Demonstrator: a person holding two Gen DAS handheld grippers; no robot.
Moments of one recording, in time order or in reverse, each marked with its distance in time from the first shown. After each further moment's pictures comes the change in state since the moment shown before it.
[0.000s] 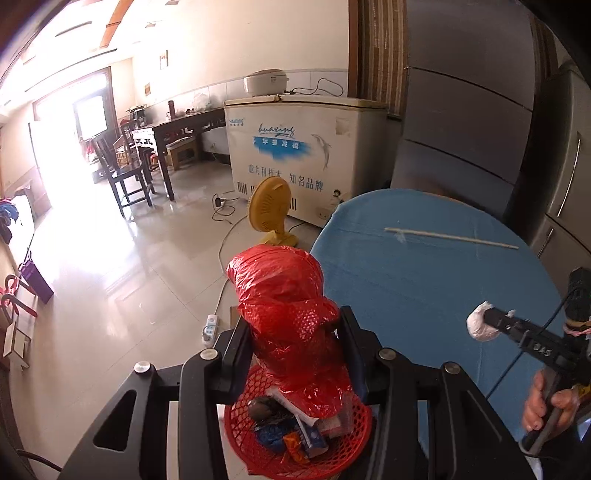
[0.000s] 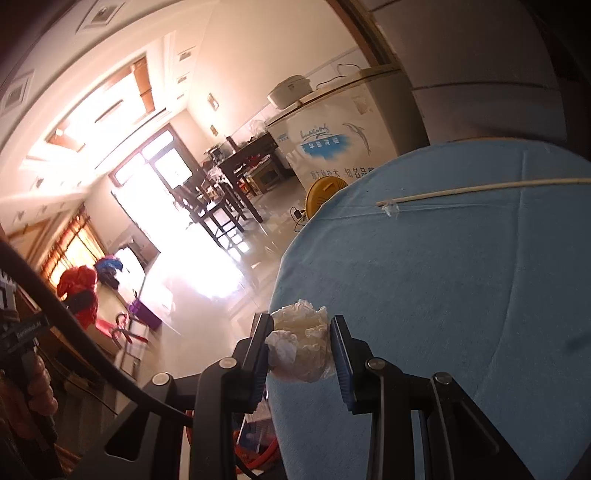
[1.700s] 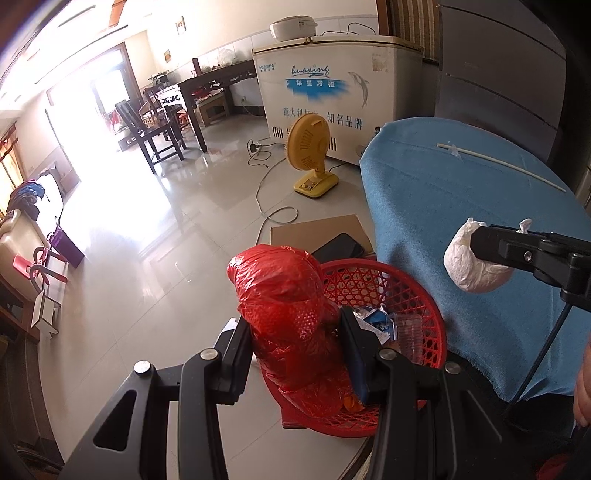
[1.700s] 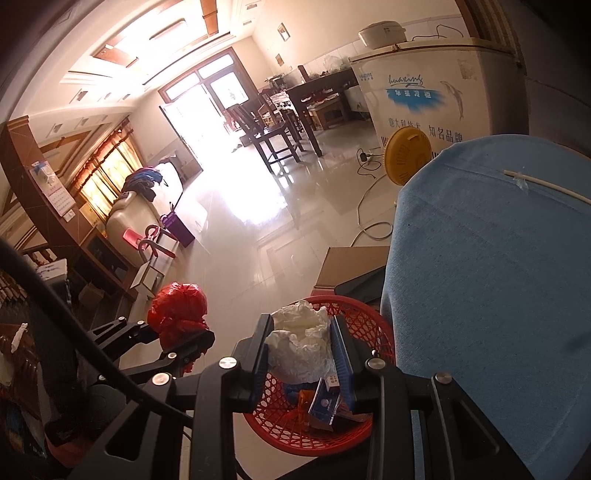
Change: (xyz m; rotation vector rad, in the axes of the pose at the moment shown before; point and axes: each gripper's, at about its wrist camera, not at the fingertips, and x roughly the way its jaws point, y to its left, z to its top) left arm 0.073 0.023 -0.083 0.000 0.187 0.158; right arm 0.086 0.134 -0.047 -0.220 0.253 0.141
